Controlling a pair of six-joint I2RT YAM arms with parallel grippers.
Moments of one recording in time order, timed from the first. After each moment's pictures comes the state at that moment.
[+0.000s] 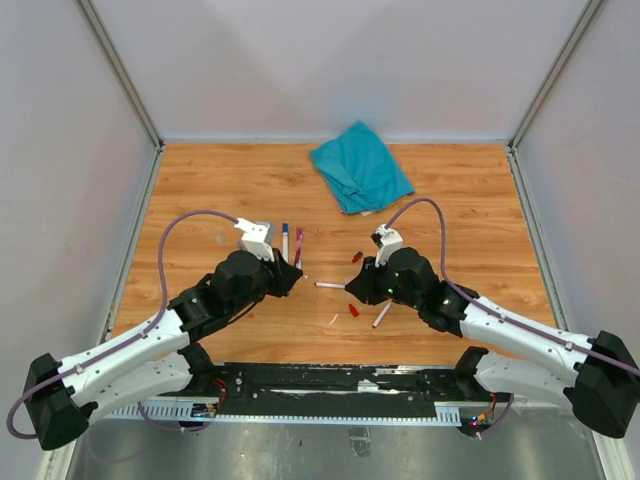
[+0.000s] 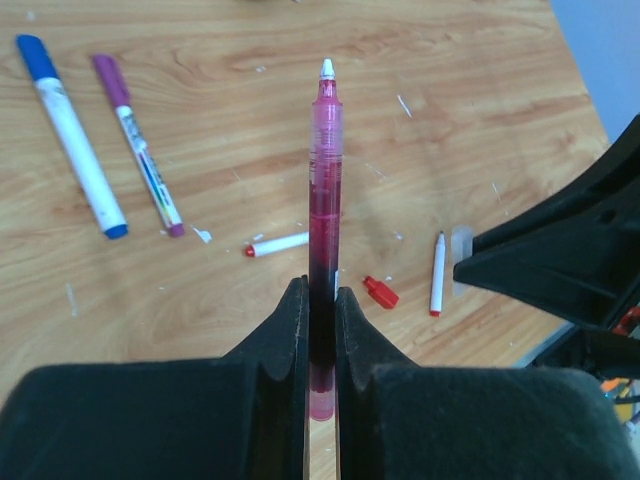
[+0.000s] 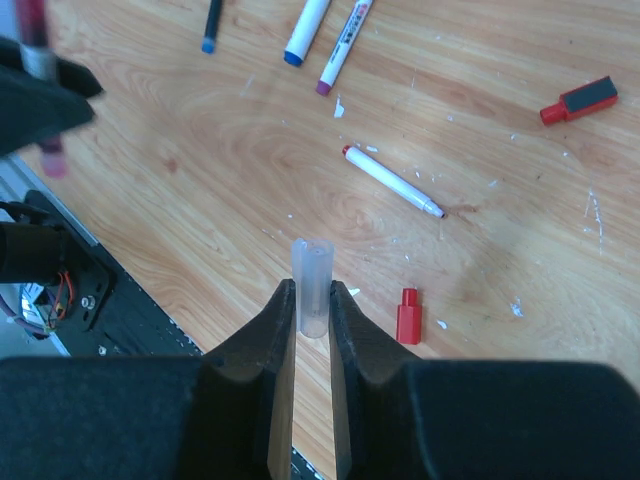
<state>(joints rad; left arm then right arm) -0.83 0.79 0.57 -0.17 -0.21 -0.59 0.88 1.02 0.57 -0.07 -0.01 0.54</state>
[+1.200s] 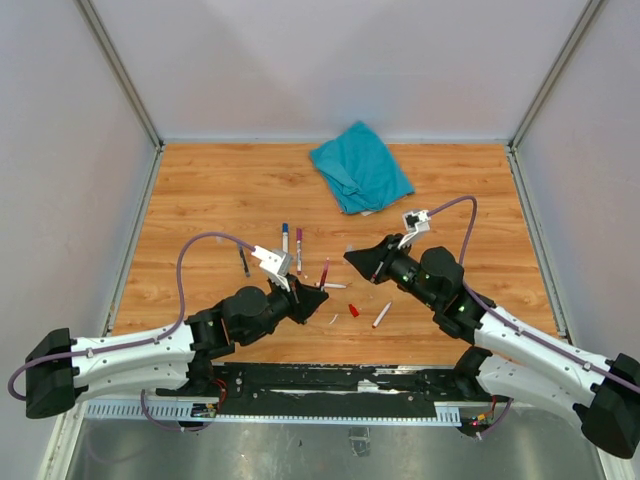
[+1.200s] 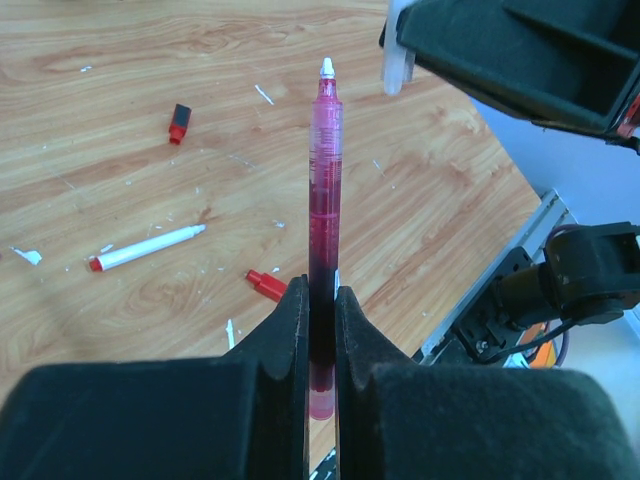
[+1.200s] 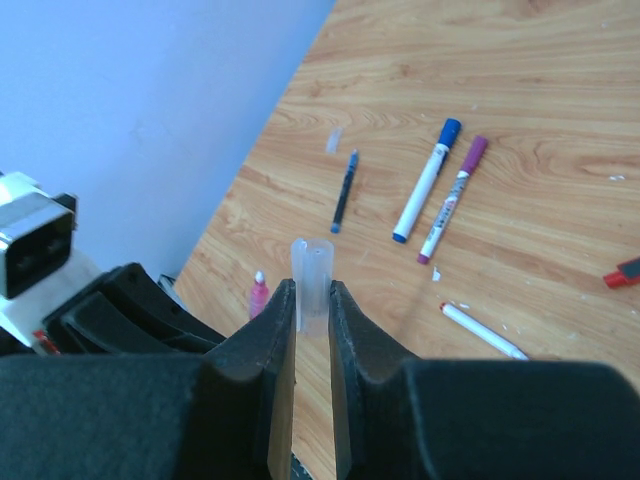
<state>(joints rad) -1.17 0.82 0.37 0.27 -0.35 -0.62 0.83 0.86 0.51 0.25 0.03 0.70</state>
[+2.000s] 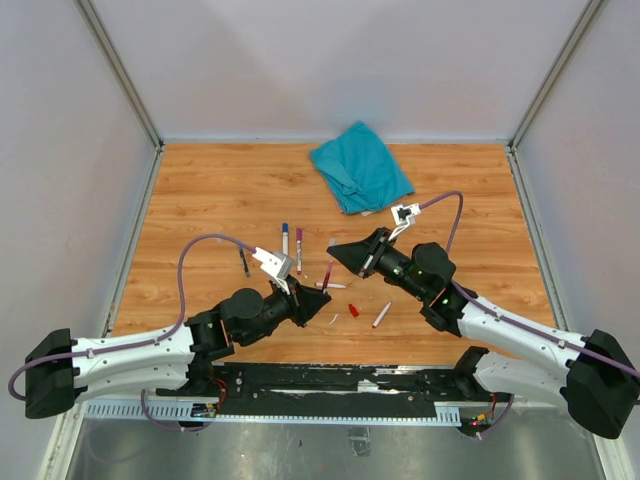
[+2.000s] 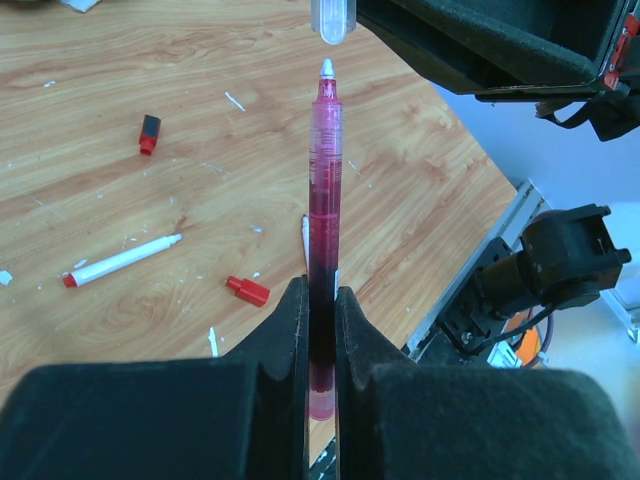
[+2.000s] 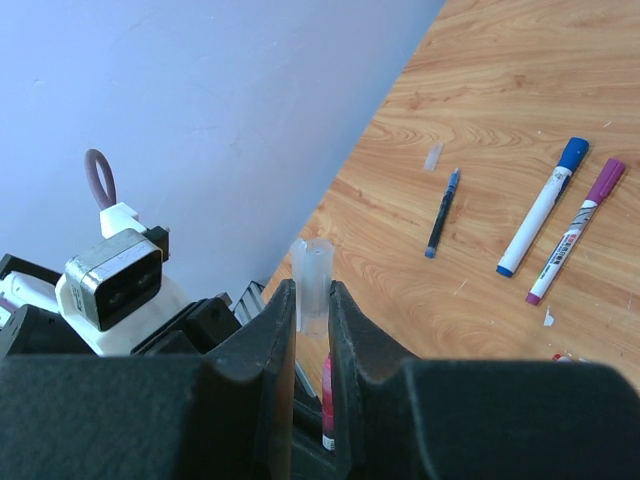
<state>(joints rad) -1.17 0.81 0.33 0.34 -0.29 -0.59 0.83 1.02 0.51 0.57 -0.10 0.84</state>
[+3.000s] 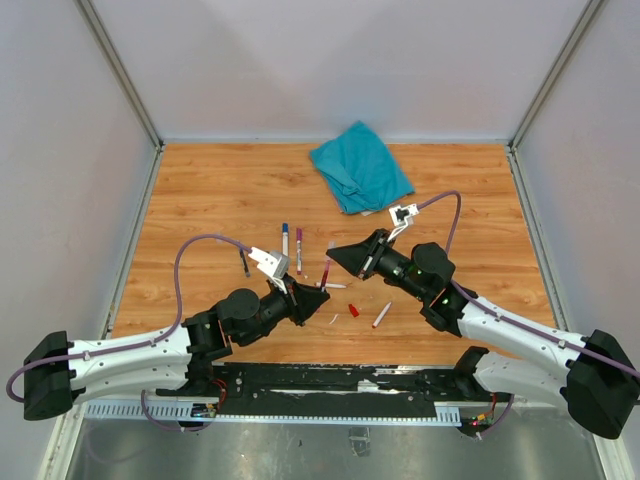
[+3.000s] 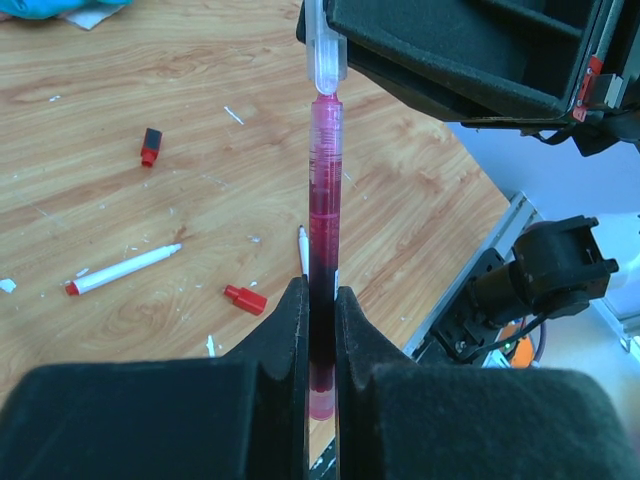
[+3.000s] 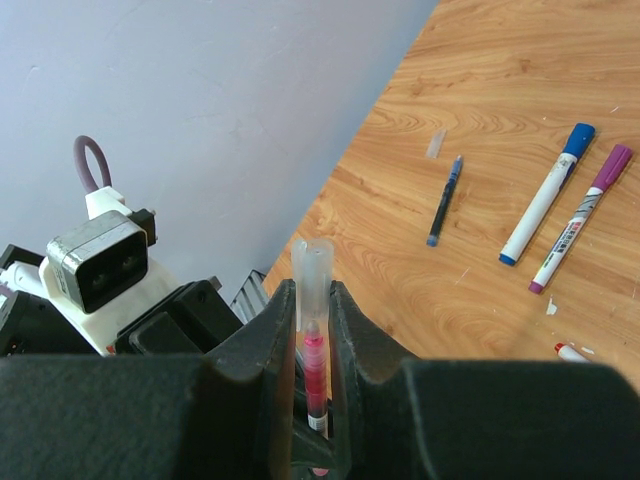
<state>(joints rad) -1.17 0.78 0.33 0.34 -0.31 -0.59 0.83 1.02 0.51 0.55 -0.12 0.85</state>
